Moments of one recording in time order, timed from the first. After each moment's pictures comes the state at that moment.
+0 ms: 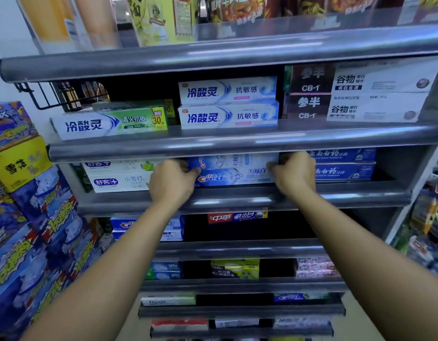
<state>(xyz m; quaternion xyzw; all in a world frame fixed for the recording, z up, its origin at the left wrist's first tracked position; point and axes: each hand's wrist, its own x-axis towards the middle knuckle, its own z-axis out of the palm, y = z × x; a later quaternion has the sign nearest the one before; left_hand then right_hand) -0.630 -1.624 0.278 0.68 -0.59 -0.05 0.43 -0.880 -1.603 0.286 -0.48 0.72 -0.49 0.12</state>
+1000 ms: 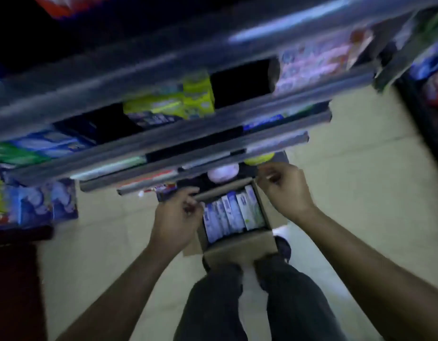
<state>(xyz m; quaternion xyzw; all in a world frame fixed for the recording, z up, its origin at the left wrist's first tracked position) -0.654 -1.474 -0.135 0.60 -0.68 -0.38 0.18 -0.912 -1.449 -0.122 -0.43 0.75 -0.33 0.37</state>
